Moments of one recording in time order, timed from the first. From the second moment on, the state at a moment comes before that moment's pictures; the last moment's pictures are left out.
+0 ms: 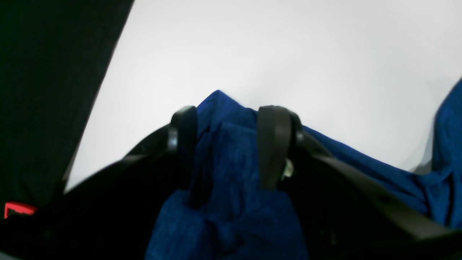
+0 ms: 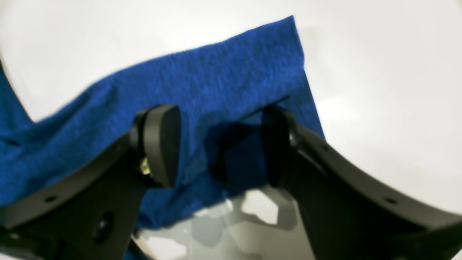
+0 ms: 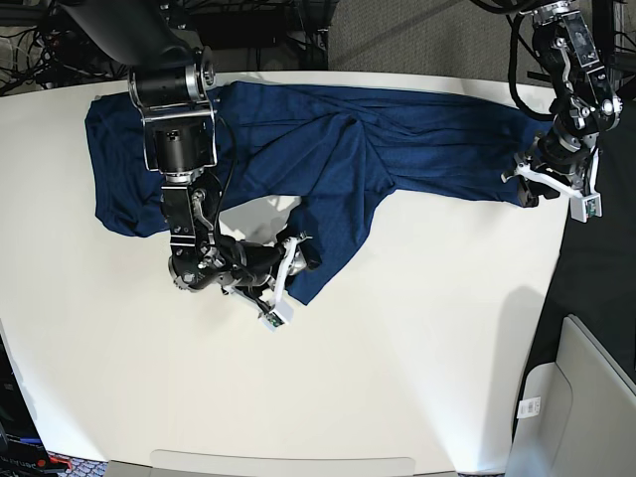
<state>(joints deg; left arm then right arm) 12.6 -14.4 -28.4 103.0 -29.1 -7.7 52.6 28.4 -1.9 -2.6 53.1 10.6 39.0 -48.4</state>
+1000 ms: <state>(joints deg) 12.6 -14.7 -28.8 103.0 -29.1 -7.7 52.4 29.7 -5.1 -27.0 76.3 47.9 38.7 -71.5</state>
